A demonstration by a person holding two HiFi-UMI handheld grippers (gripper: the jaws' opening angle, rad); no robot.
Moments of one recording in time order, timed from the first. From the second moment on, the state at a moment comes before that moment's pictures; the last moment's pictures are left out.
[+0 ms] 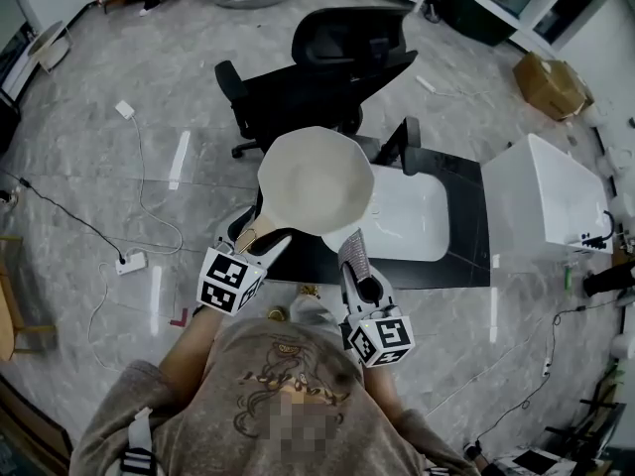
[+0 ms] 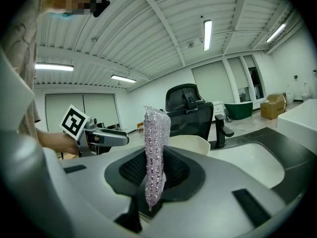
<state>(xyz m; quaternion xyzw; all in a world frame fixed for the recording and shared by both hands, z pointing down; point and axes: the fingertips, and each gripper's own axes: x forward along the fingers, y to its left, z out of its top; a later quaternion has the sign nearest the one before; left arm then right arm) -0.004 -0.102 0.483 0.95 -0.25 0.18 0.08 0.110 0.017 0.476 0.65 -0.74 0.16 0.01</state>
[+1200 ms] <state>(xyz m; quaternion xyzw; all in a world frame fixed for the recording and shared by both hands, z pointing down) -0.006 -0.135 0.636 0.85 -0.19 0.48 0.12 0.135 -0.094 0.512 0.54 -0.82 0.17 0.09</state>
